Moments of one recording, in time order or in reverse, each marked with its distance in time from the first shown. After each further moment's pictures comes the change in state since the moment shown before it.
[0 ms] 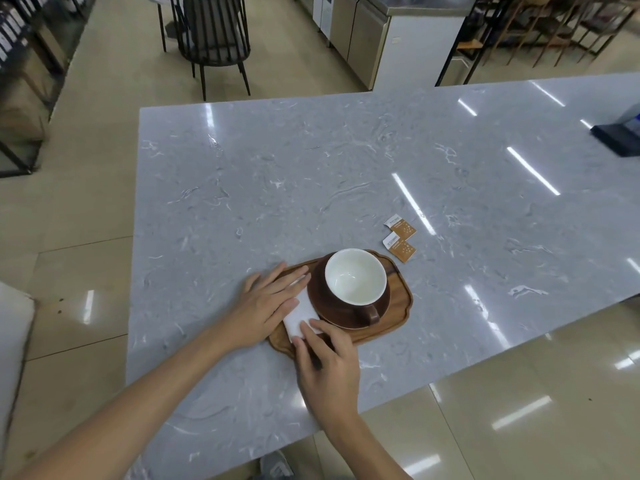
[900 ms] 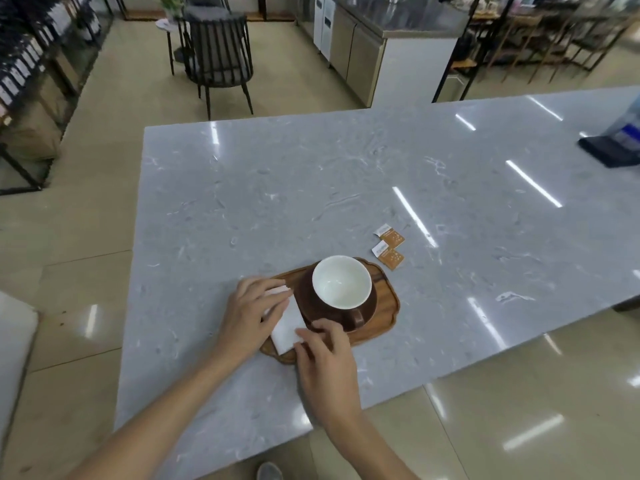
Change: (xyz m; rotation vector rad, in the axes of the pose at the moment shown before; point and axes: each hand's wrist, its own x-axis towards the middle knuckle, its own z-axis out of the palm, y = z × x) left_hand -0.004 0.035 0.001 -0.079 0.520 -0.077; right_hand 0.011 0.001 -0.033 -0.017 -0.127 -0.049
